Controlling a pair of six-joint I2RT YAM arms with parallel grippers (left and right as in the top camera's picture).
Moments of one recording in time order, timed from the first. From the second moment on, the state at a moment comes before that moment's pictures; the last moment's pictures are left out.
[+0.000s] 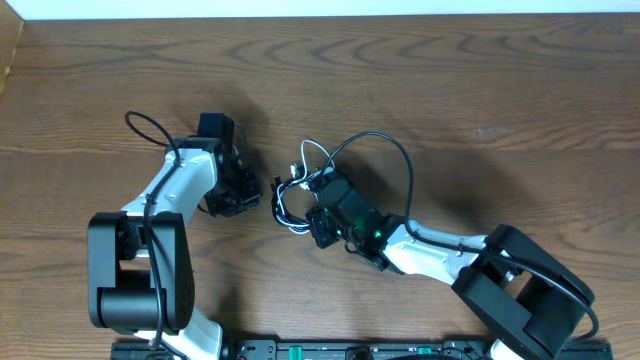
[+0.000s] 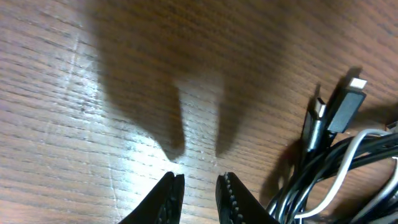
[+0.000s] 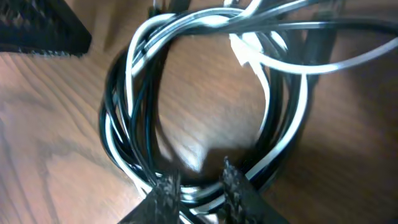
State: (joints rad) left arm -0.03 1.77 1.03 -0.81 0.18 -0.42; right arm 0.87 1.82 0.81 0.18 -0.09 0.48
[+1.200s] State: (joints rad) left arm -0.03 1.77 1.03 -0.81 0.18 -0.43; right arm 0.87 1.83 1.15 -0.45 -0.16 0.33
